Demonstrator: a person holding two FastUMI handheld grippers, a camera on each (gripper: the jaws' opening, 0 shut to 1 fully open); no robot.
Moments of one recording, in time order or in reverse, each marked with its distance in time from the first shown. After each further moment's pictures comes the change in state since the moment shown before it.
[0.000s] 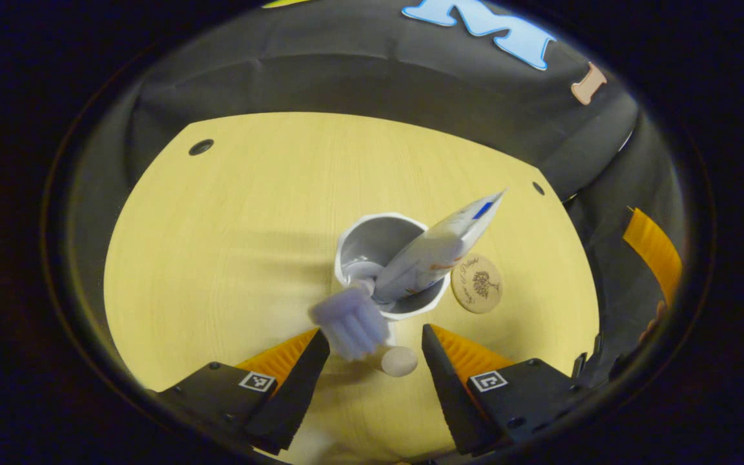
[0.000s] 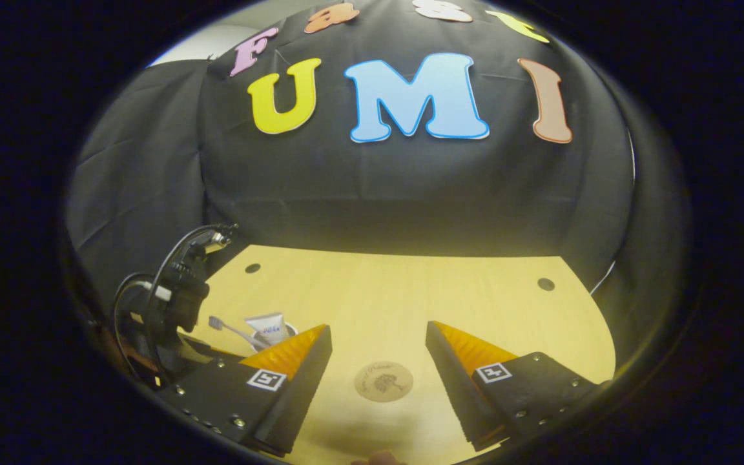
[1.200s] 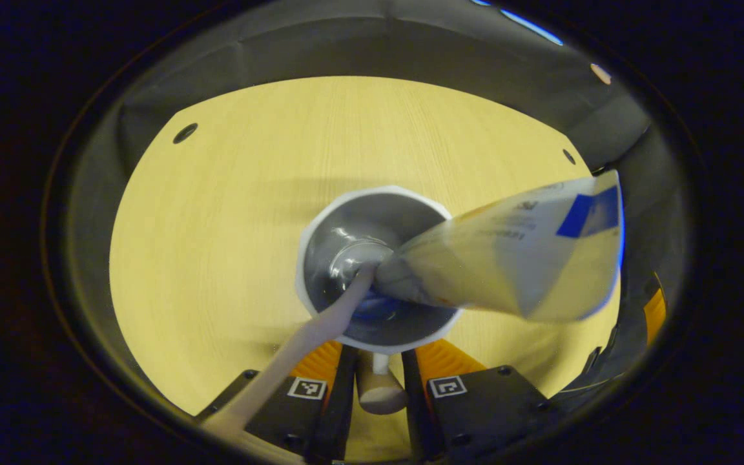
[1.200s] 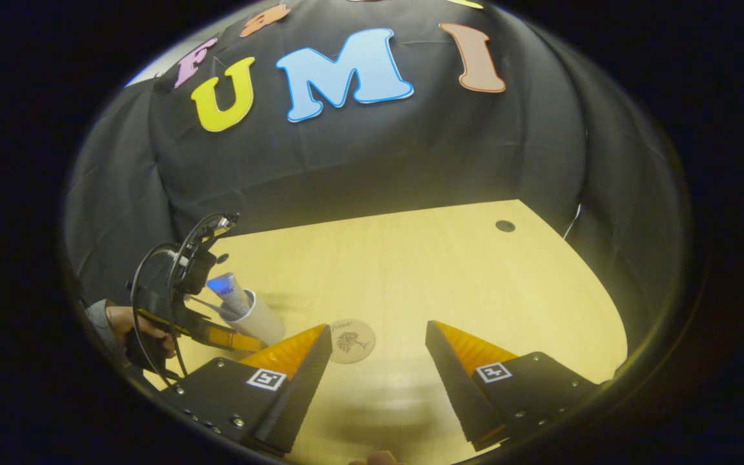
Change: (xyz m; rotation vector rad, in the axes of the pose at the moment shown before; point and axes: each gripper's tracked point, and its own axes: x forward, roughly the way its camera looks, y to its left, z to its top) left arm 0.014 0.009 -0.008 0.036 0.187 0.118; right arm -0.030 -0.061 -0.057 0.196 0.108 -0.105
